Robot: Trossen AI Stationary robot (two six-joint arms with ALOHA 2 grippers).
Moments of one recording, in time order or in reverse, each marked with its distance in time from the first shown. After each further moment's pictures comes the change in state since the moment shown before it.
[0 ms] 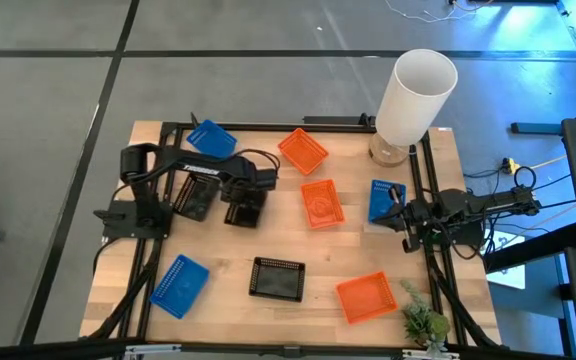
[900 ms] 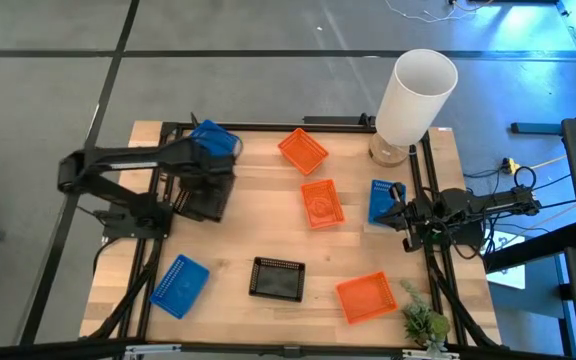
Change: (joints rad) left arm -0.001 -0.528 -0.005 -0.526 -0.165 -0.073; right arm 0.000 0.000 0.000 0.041 0.002 -0.005
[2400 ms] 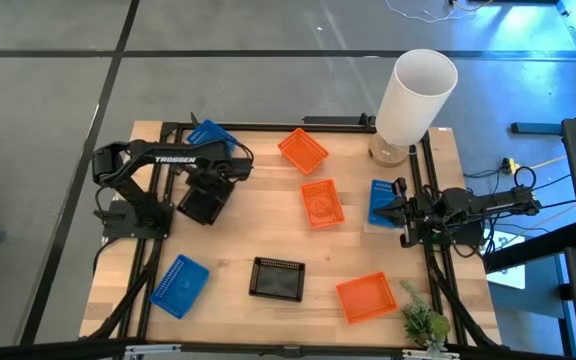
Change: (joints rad) left arm 0.096 0.302 -0.007 -0.044 -0.017 0.226; right arm 0.000 0.000 0.000 0.034 0.111 -0.001
